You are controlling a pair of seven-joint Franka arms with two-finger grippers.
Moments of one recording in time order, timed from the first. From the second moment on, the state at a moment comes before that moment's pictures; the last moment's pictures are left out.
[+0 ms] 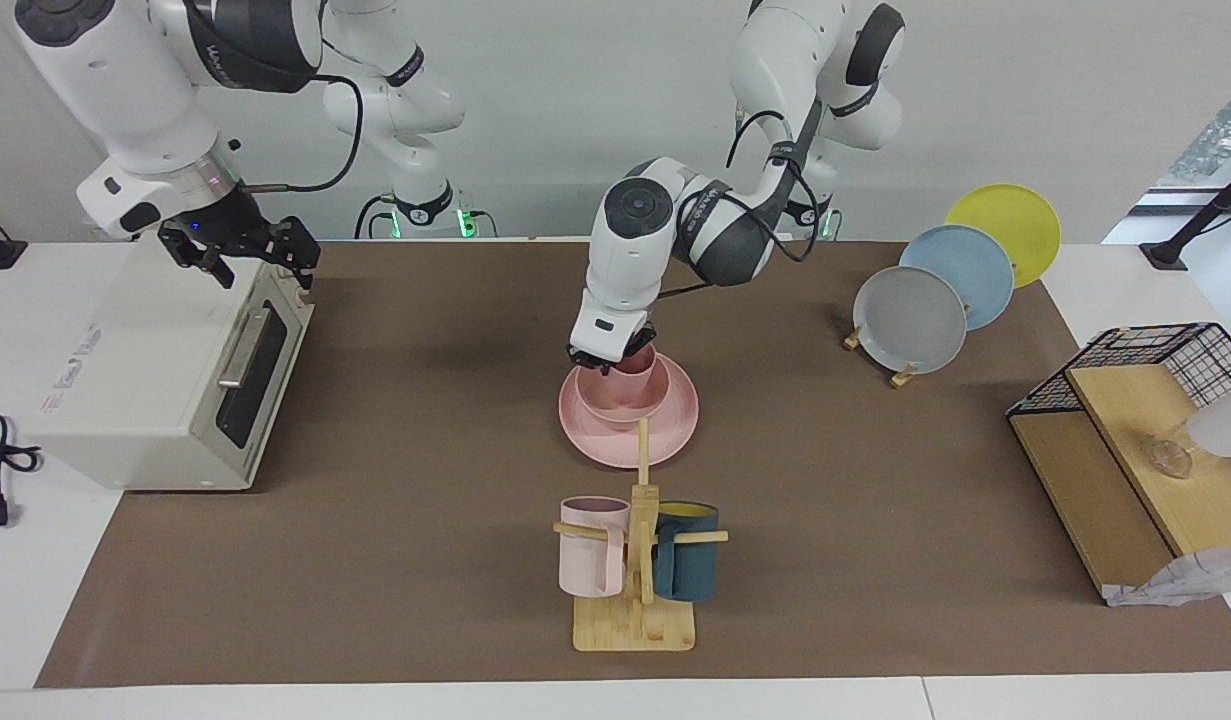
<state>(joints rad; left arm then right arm) -0.68 0.48 -0.07 -1.45 -0.11 1.90 -1.01 0.04 0.02 -0.10 -1.58 -0.03 1.52 -0.04</state>
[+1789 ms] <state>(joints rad) -0.52 0.26 -0.05 -1.43 -0.09 1.72 -0.91 0.03 0.01 -0.07 -1.58 -0.03 1.48 -0.07</state>
